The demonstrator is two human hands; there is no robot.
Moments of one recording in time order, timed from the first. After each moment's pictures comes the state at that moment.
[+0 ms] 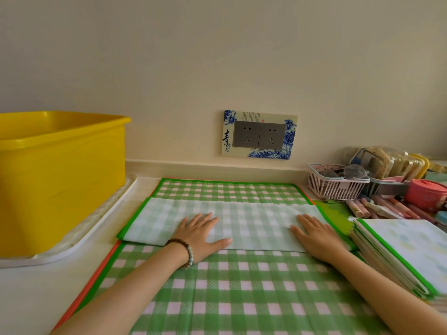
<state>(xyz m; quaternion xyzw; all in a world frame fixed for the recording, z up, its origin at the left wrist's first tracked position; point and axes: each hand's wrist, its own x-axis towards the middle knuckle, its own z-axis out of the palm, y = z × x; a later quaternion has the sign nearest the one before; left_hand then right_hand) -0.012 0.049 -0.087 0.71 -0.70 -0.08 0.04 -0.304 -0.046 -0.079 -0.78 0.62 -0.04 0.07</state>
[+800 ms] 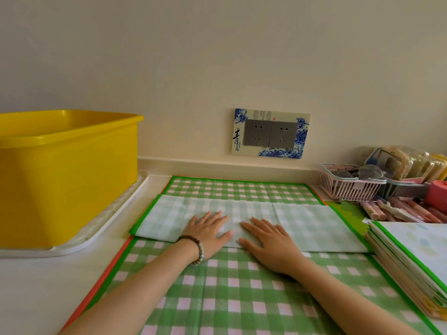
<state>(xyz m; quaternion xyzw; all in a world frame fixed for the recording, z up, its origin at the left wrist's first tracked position) -0.015 0.048 -0.084 0.71 -0.70 -0.08 0.04 -0.207 0.012 -0.080 -0.88 0.46 -0.05 0.09</state>
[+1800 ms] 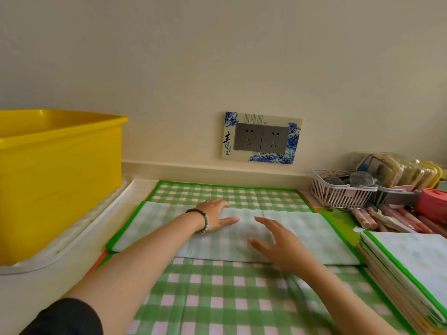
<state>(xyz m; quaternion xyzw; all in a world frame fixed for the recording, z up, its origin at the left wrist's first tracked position) -0.018 -0.037 -0.054 0.68 -0.72 -0.11 0.08 -0.236 -0.008 -0.061 -0.84 0.49 -0.18 0.16</state>
